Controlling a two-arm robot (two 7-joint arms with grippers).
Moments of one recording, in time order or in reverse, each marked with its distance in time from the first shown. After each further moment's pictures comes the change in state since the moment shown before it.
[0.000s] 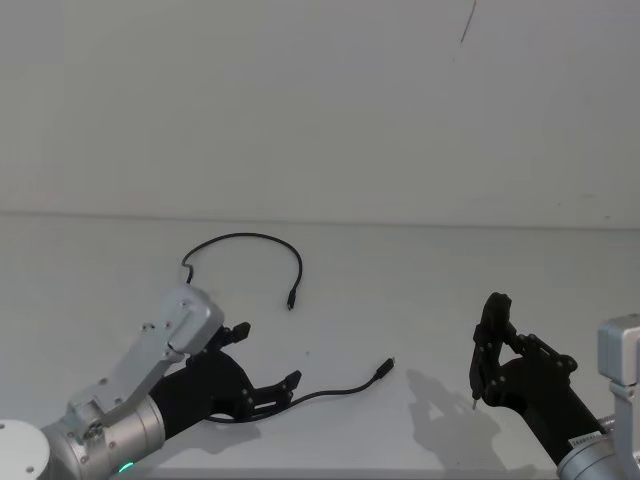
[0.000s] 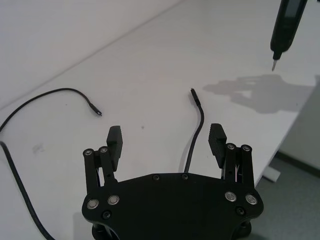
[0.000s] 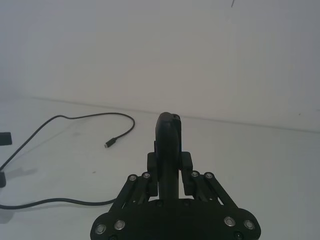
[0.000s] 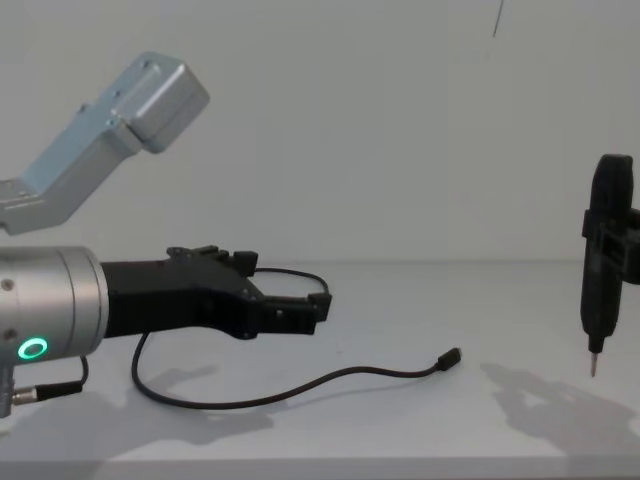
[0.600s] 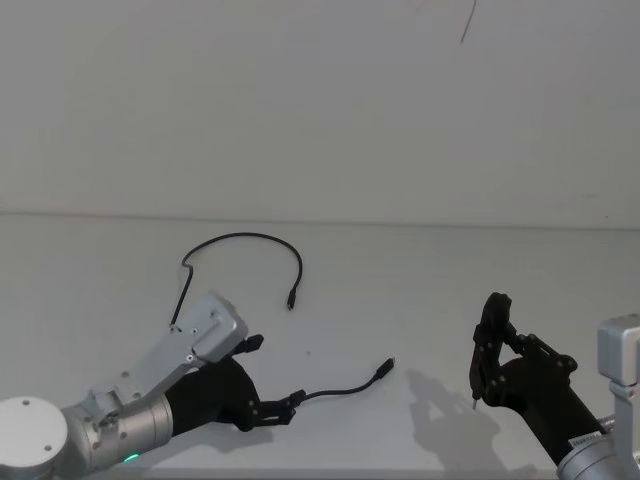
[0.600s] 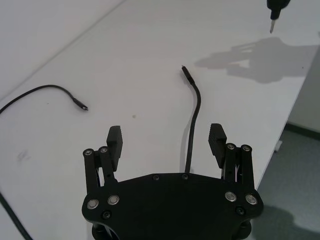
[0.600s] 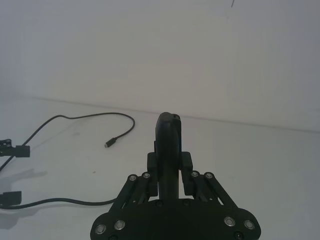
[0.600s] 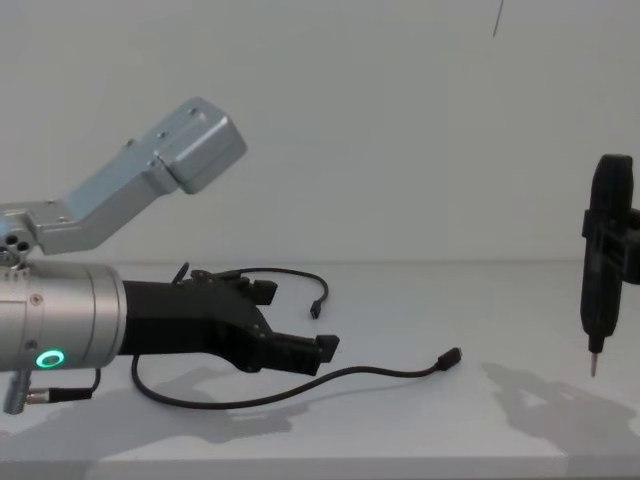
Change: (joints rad) left arm -0.109 -0.001 0.071 0.129 0.083 -0.022 -0.114; right arm 0.000 0.000 0.000 0.000 0.000 0.000 0.000
